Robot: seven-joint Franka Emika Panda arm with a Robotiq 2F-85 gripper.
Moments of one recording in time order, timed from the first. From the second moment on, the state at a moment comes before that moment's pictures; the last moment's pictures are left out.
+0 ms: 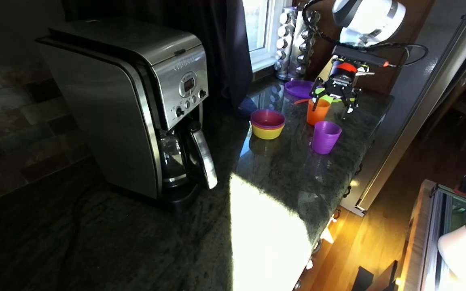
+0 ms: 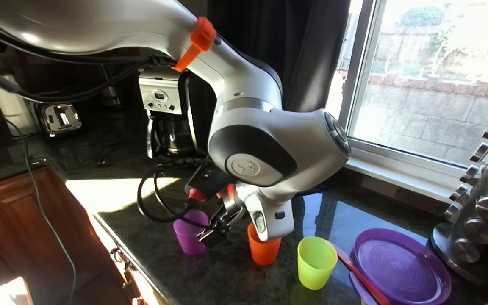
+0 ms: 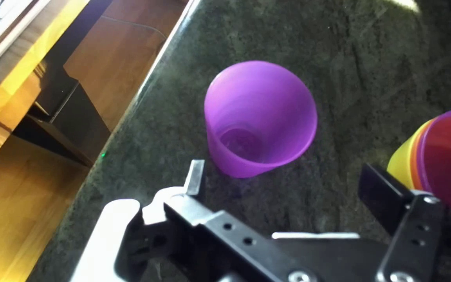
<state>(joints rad) -0.24 0.15 -0.27 -2.16 0.54 1.77 0.34</state>
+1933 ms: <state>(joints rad) -0.19 0.28 -0.24 -2.17 0.52 1.92 0.45</state>
